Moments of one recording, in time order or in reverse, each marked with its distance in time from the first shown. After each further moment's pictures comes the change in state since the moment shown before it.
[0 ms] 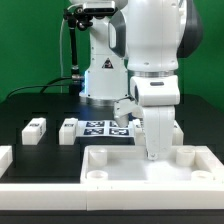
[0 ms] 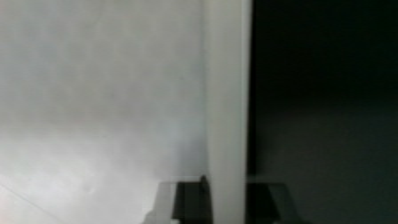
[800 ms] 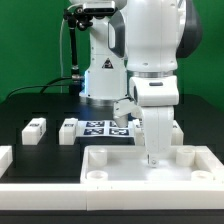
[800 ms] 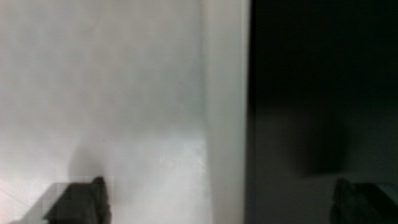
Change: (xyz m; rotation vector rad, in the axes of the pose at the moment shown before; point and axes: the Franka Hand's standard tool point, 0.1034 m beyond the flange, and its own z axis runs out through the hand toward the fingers) arm -0.001 0.000 0.000 0.001 0.000 0.005
